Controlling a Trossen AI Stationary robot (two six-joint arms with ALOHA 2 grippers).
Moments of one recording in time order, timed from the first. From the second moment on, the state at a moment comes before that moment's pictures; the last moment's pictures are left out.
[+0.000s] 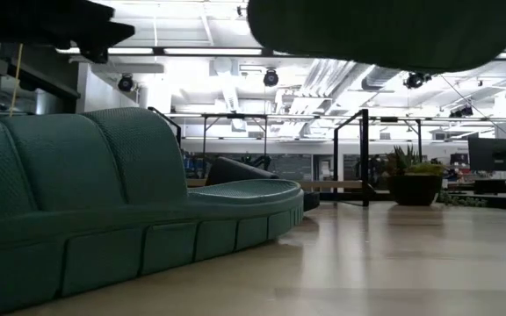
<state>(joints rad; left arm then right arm) 0.08 0.41 0.24 0.15 0.00 0.16 0.82 1.48 1.06 -1.26 1.23 1.28</state>
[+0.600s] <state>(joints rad) -0.08 0.84 0.39 0.34 -0.10 0.45 0.62 1.42 1.06 -0.58 0.99 0.72</state>
